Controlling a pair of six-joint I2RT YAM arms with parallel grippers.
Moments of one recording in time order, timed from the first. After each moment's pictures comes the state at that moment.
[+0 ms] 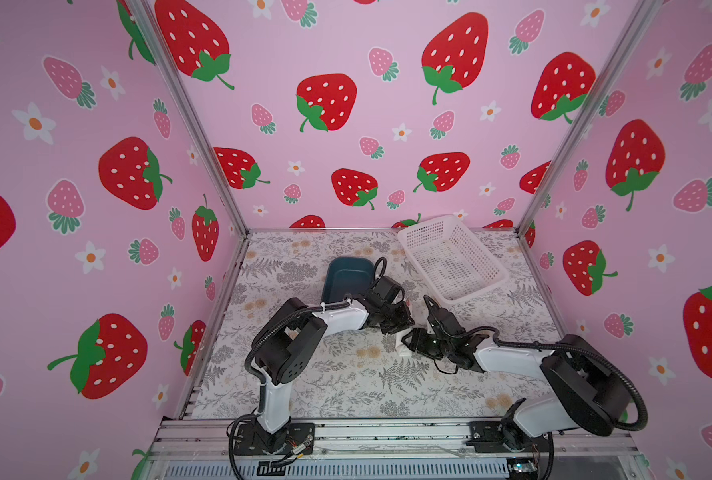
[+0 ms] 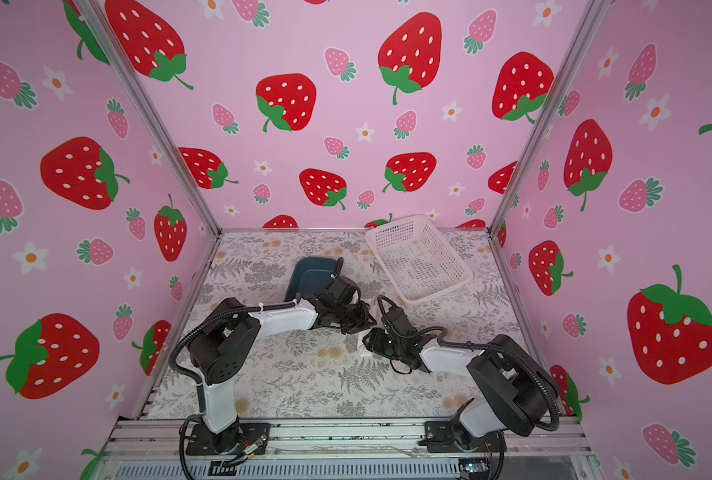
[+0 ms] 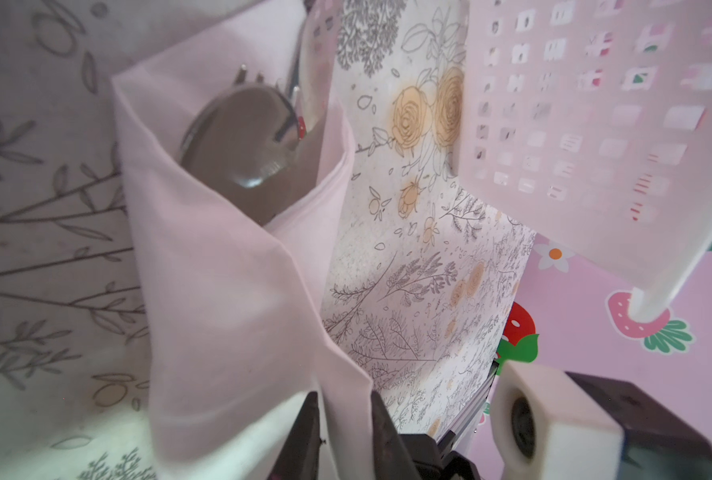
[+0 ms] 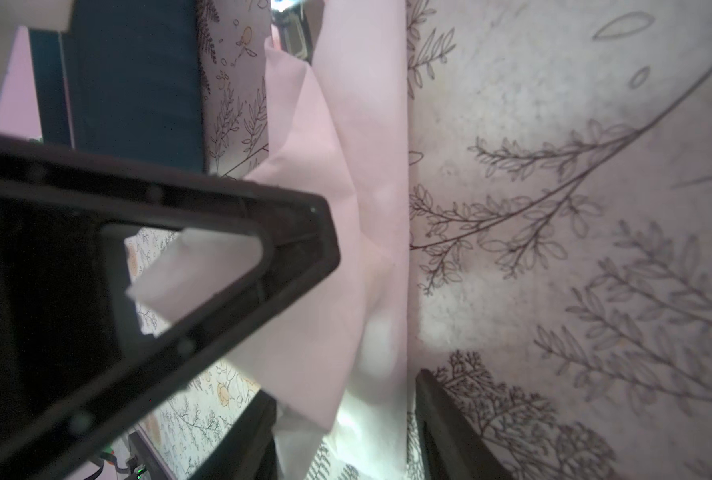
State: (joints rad) left arm -0.75 1.94 1.19 -0.12 0.41 -1.08; right arm 0.80 1.47 0.51 0.14 -0.19 0.96
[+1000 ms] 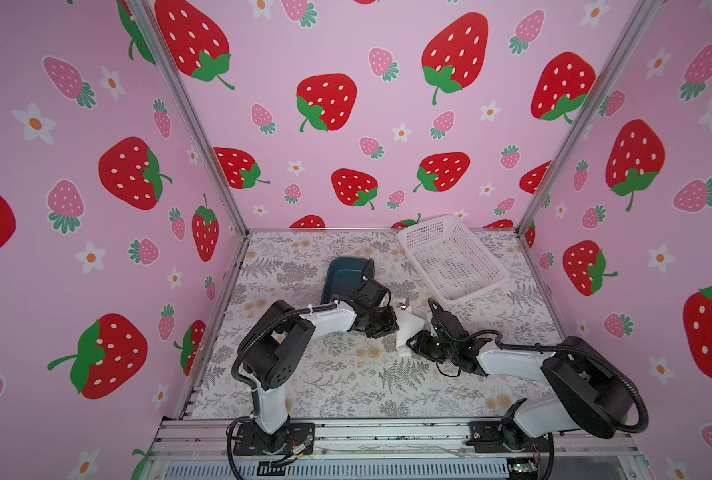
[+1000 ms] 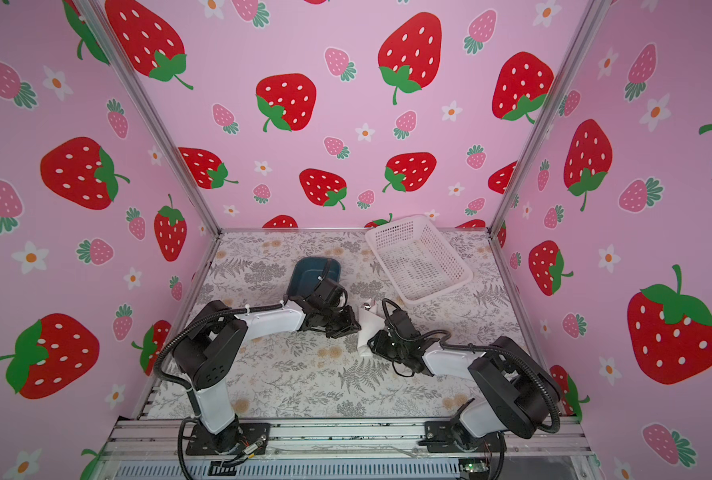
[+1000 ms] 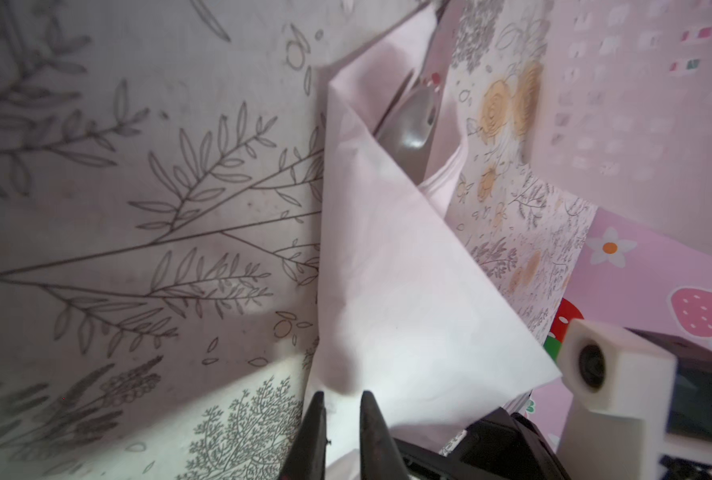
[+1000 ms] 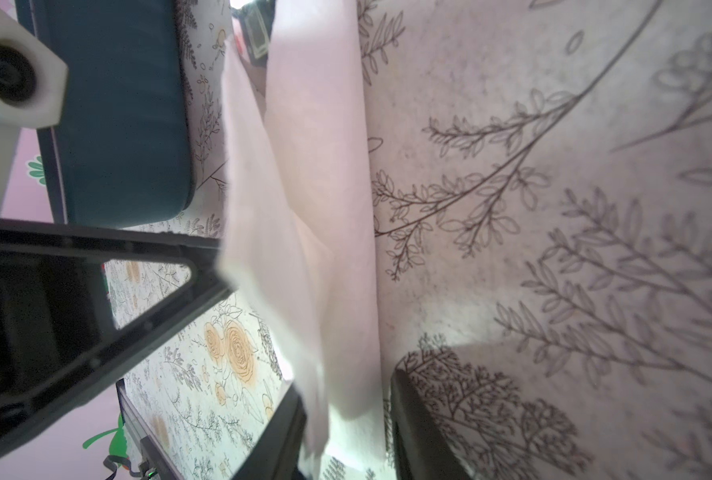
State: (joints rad) left arm -0.69 1.87 1.08 -0.20 0.41 -0.97; right arm 0.78 1.45 0.47 0.17 -0.19 1.01
